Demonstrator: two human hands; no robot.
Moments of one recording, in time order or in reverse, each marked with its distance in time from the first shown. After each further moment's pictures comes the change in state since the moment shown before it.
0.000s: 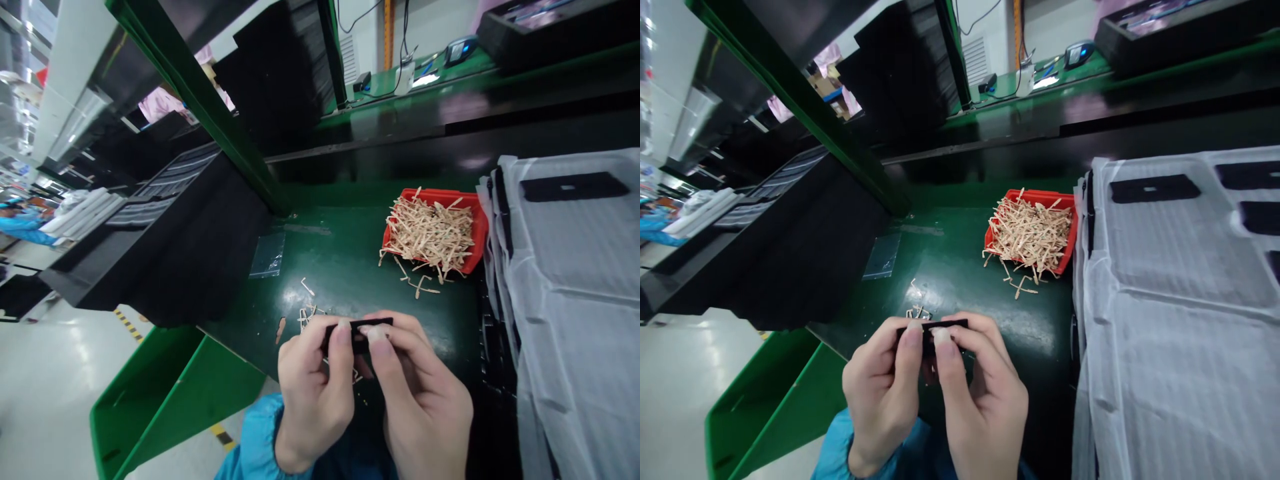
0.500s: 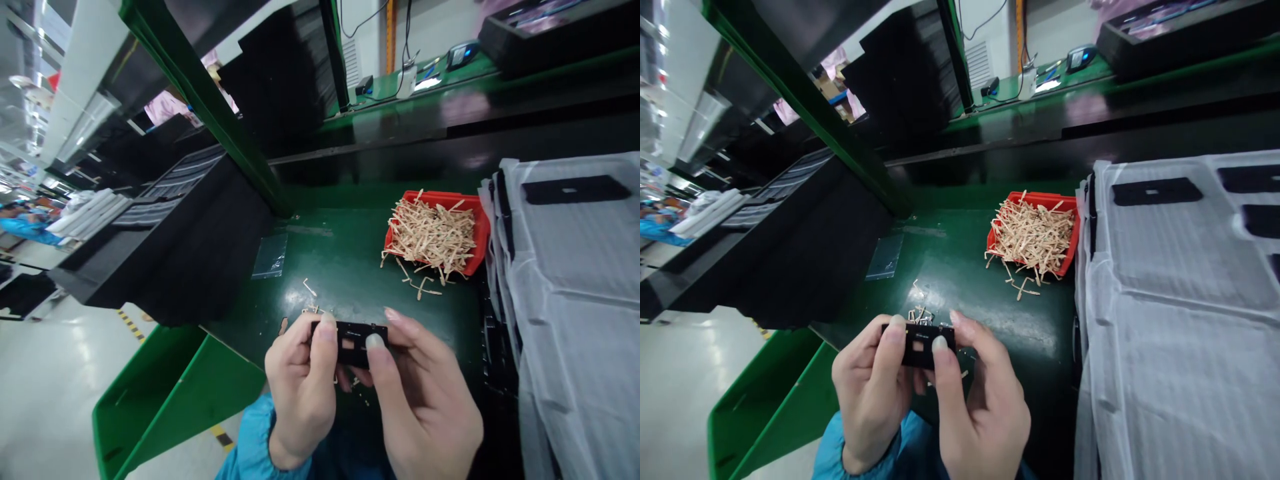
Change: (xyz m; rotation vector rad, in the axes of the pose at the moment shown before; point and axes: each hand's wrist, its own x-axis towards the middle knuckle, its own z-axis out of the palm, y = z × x) left_hand -0.002 0.006 -0.003 -0.317 0.043 -0.290; right_hand -0.010 0.001 0.009 -0.140 0.178 -0.137
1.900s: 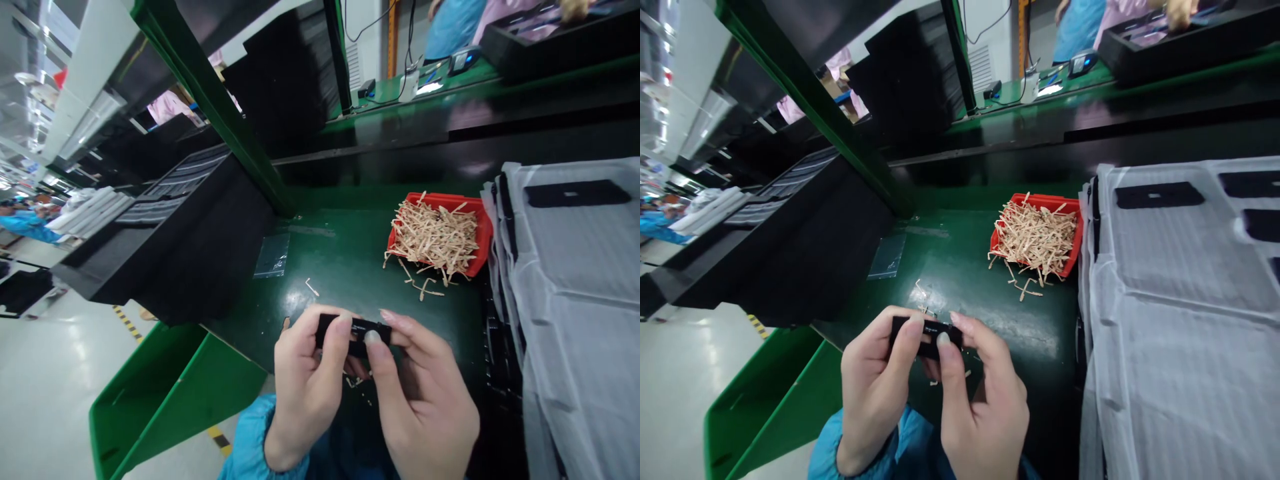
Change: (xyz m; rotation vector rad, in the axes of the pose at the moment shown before) left_hand 0.012 -0.002 -0.011 0.043 -0.174 0.171; right_hand 0.007 0.011 -0.006 -0.199 -0.088 -0.219
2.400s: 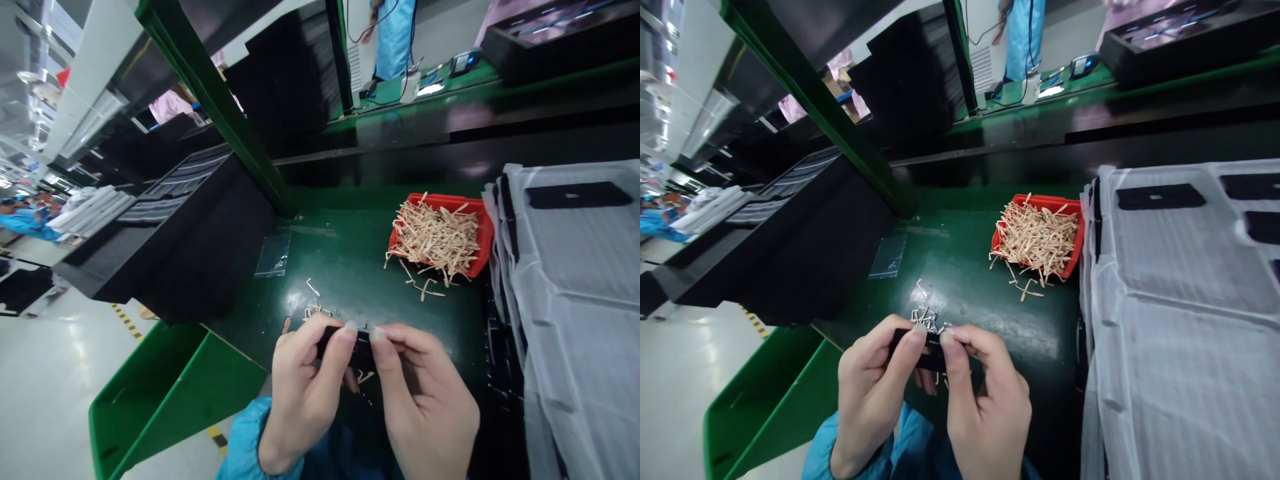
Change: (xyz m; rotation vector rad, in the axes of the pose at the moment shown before) left_hand -0.005 0.001 -0.011 0.197 -0.098 0.047; right_hand 0.000 -0.002 -0.001 0.016 -0.010 0.083
